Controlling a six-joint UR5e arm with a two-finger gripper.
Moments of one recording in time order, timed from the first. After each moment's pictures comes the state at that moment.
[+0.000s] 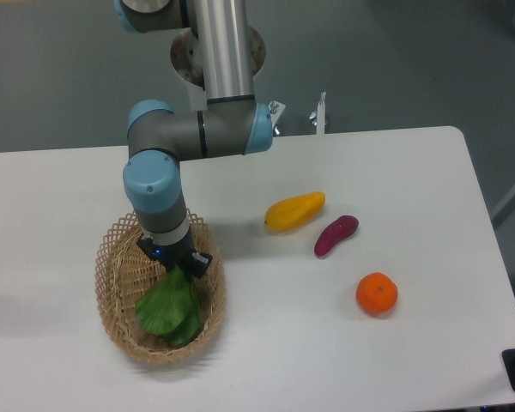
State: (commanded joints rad) arm 2.11 -1.97 -1.85 -0.80 1.58 0.55
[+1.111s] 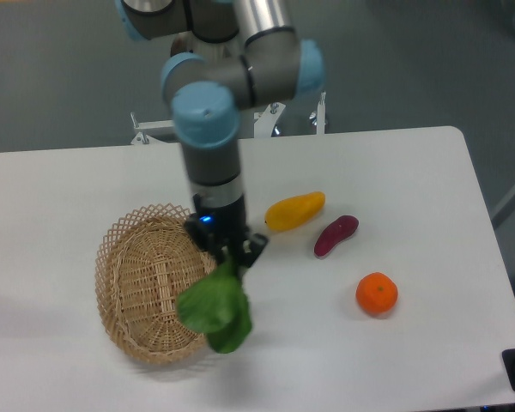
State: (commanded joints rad) arm 2.41 -1.77 -1.74 -0.84 1.51 0.89
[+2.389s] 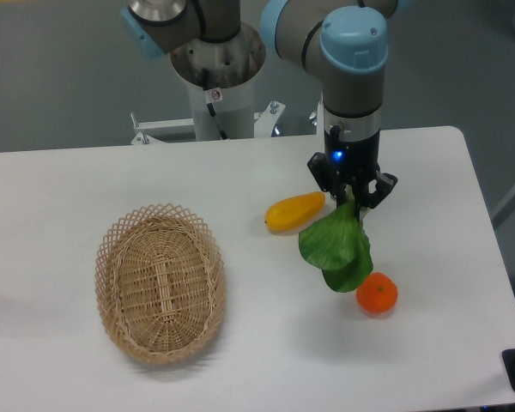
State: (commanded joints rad) arm 2.61 -1.71 -1.73 -0.98 1.51 1.20
